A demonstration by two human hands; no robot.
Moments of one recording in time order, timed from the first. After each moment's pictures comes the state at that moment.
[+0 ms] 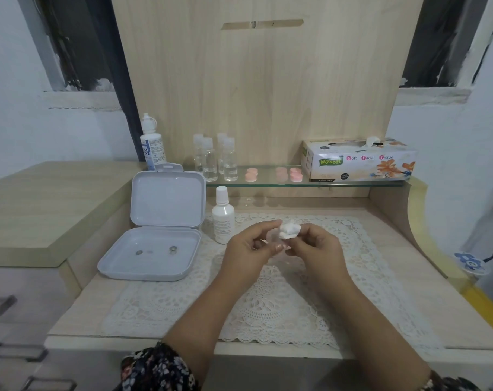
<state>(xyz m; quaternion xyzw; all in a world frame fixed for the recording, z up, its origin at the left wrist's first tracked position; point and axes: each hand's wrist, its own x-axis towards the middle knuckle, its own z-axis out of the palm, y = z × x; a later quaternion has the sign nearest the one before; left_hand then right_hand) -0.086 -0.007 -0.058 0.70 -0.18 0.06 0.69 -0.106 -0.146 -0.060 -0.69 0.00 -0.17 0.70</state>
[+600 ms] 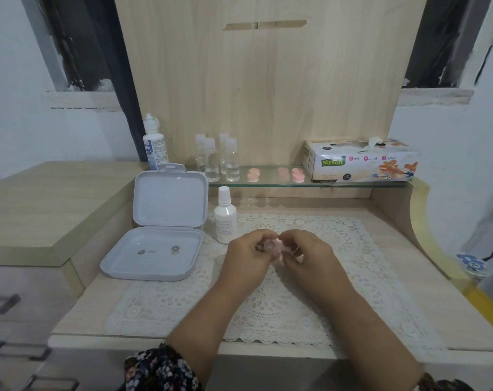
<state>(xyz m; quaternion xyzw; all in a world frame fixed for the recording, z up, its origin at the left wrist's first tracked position) -0.084 -0.005 -0.067 0.76 -0.13 0.08 0.63 -0.106 -0.148 -0.070 -0.90 -0.13 -0.26 0.34</state>
